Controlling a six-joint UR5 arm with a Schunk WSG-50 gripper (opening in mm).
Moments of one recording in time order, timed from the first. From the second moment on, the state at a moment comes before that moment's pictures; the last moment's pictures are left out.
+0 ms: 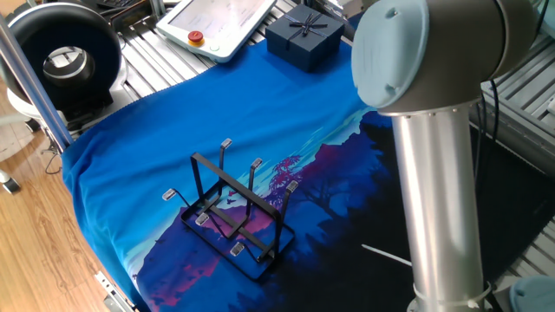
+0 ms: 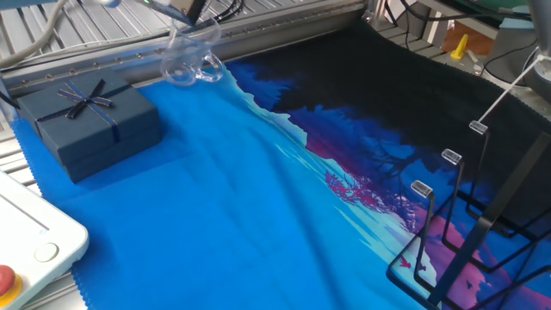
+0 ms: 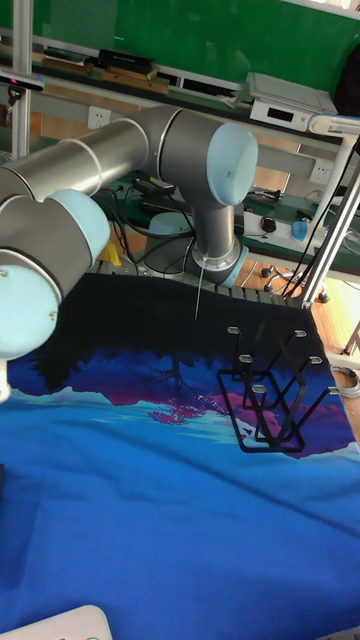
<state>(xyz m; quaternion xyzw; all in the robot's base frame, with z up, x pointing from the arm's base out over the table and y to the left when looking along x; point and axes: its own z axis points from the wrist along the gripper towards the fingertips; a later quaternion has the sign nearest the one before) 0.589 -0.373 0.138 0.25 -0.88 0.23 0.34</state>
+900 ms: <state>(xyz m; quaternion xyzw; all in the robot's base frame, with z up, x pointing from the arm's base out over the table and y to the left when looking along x) 0.639 -0.385 0.150 0.28 -0.88 0.23 0.30</state>
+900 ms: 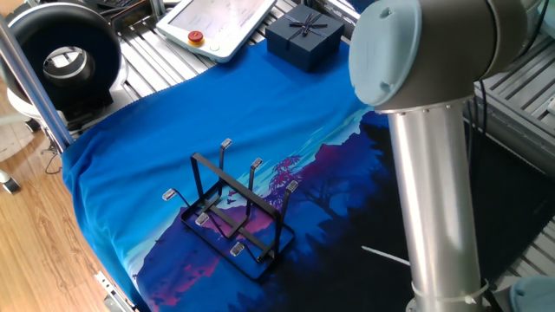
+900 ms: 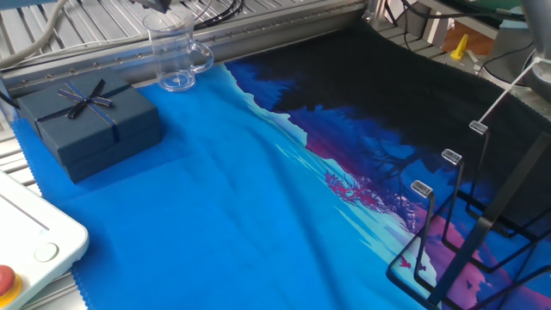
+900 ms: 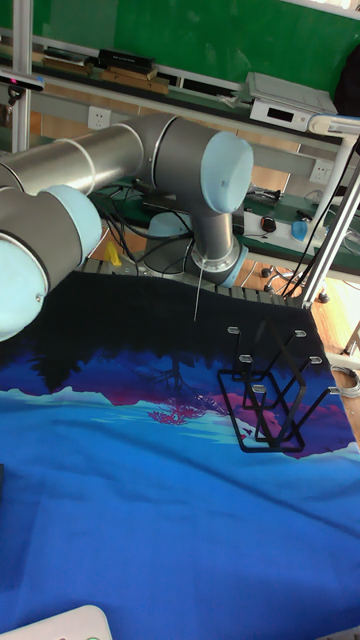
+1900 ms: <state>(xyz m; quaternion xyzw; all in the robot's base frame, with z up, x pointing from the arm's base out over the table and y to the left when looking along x) 0.621 -0.316 0.114 0.23 -0.93 0.06 0.27</state>
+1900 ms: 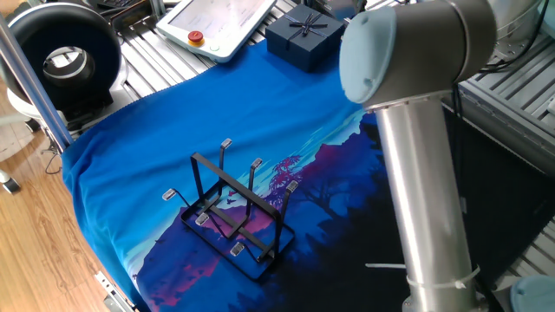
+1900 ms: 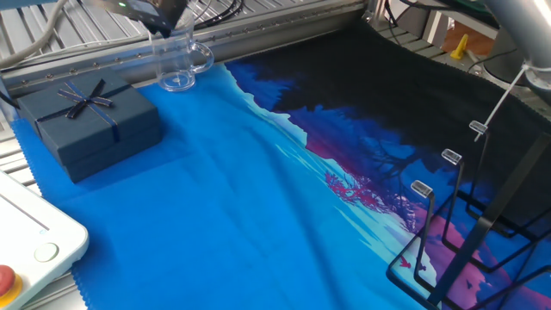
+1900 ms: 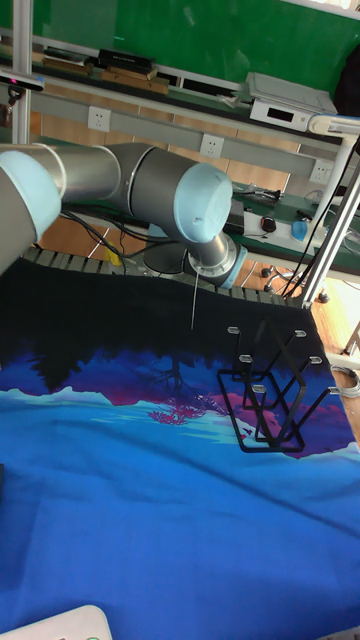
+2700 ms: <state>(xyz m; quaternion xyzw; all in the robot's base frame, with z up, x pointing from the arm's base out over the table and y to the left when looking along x) 0.622 -0.304 0.127 0.22 -0.93 0.05 0.28</state>
